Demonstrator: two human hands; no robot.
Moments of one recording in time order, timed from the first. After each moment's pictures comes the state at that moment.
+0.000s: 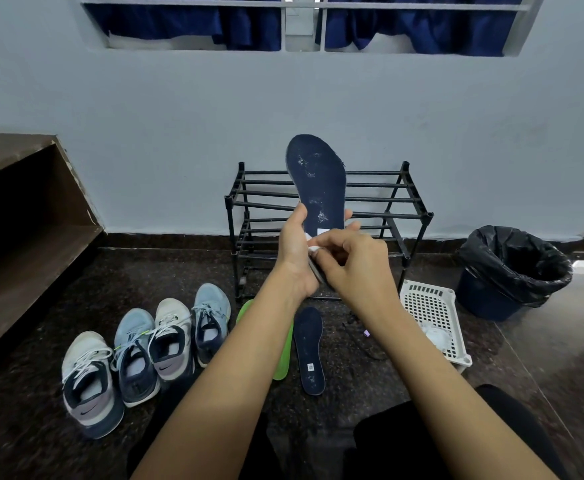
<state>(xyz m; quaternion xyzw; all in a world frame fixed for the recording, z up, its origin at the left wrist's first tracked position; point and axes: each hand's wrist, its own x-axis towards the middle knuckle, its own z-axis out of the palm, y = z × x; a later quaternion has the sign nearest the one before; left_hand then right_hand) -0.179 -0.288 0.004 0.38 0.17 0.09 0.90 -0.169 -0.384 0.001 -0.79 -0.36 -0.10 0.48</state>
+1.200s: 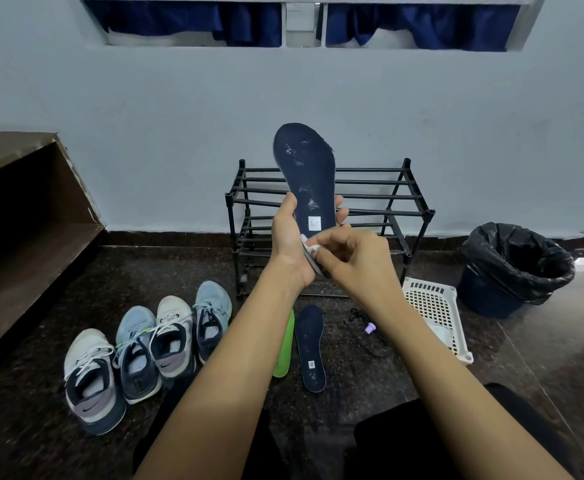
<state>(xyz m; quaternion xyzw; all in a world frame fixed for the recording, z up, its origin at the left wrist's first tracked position) -0.174 -0.276 0.006 0.35 0.13 0.14 0.92 -0.165 -0.388 0.002 -0.77 -0.38 -0.03 0.52</state>
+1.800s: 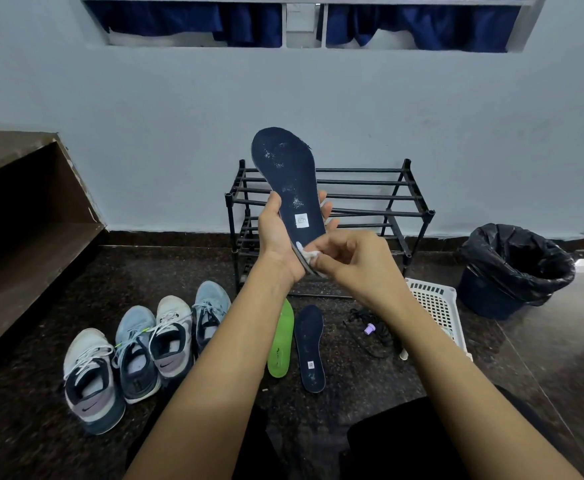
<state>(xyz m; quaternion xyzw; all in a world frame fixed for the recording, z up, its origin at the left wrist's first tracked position) -0.173 -0.263 0.006 0.32 0.13 0.16 0.92 -0.164 -0.396 0.009 -0.77 -0.40 0.04 0.49</state>
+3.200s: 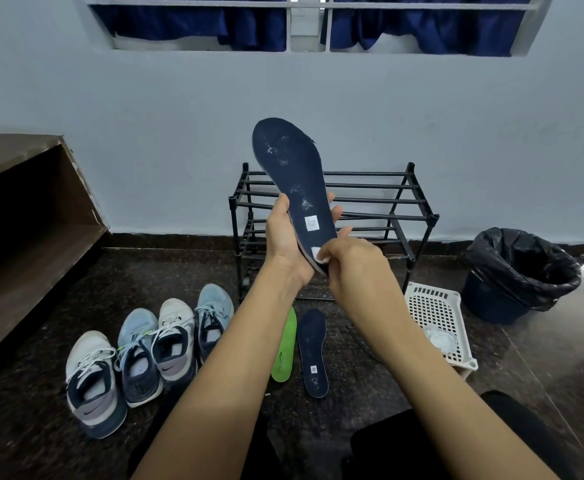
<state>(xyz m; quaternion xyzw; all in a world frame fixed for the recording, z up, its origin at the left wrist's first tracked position) -0.172 -0.266 0.005 0.33 0.11 0.16 0.92 -0.174 -0.383 -0.003 -0.85 -0.39 -0.16 0.31</state>
